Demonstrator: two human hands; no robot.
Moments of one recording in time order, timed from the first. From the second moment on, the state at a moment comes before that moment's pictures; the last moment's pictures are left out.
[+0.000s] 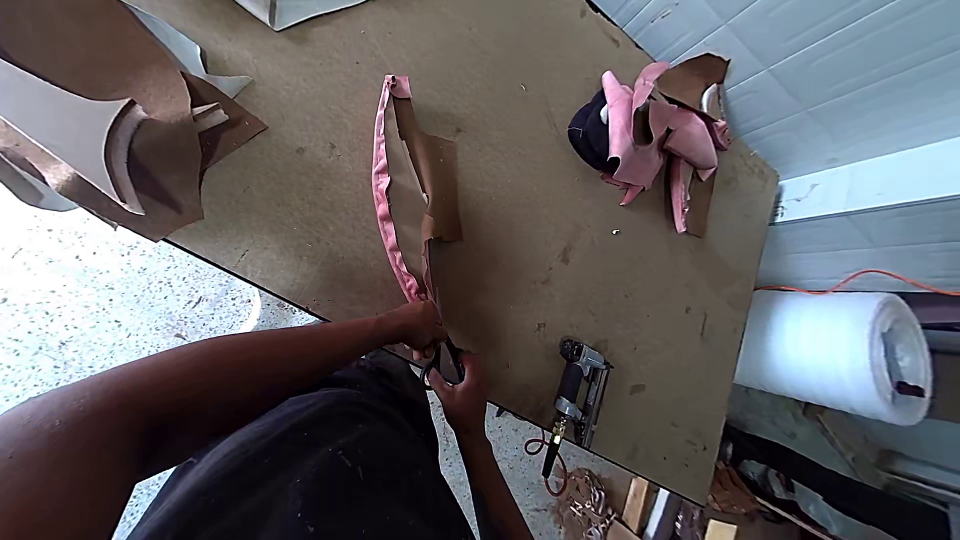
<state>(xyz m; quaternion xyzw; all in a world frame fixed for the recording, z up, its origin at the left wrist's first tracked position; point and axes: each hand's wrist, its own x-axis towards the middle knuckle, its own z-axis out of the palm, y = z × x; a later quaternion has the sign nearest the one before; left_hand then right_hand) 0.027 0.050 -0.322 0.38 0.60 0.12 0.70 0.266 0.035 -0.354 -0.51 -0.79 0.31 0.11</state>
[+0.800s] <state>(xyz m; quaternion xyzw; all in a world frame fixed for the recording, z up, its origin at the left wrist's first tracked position) 0.008 0.033 -0.286 0.48 0.49 0.02 0.73 0.183 0.021 -0.353 -0.57 -0.78 0.24 0.10</state>
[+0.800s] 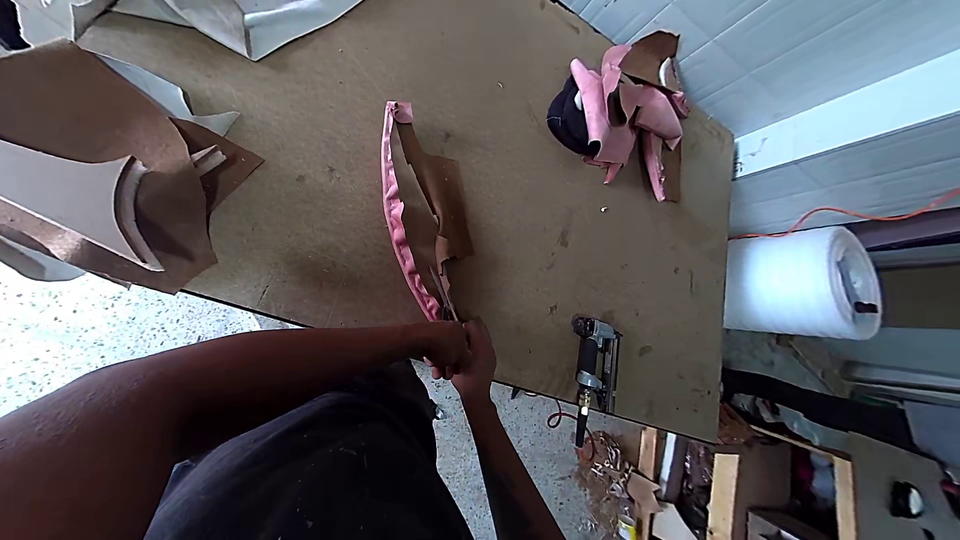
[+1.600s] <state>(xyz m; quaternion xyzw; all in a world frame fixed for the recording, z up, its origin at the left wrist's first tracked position) -0.118 0.040 -0.314 0.61 0.70 0.21 0.31 0.117 0.058 -0.347 -0.59 -0.78 0.18 0.04</state>
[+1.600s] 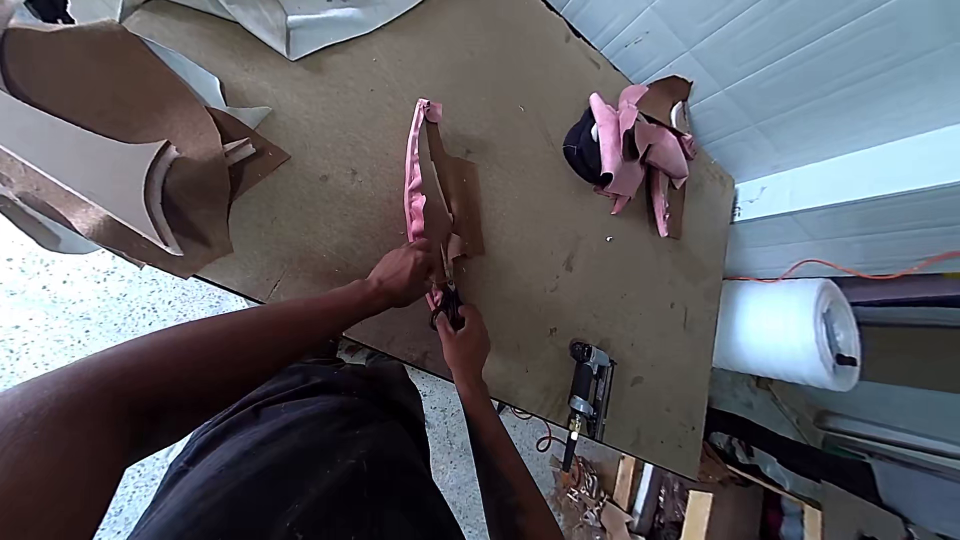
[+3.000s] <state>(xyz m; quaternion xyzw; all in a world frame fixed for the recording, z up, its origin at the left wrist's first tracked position) -0.130 0.041 -0.344 0.53 0.74 0.30 0.29 0.137 0.145 -0.334 -0.50 -0.80 0.32 0.05</state>
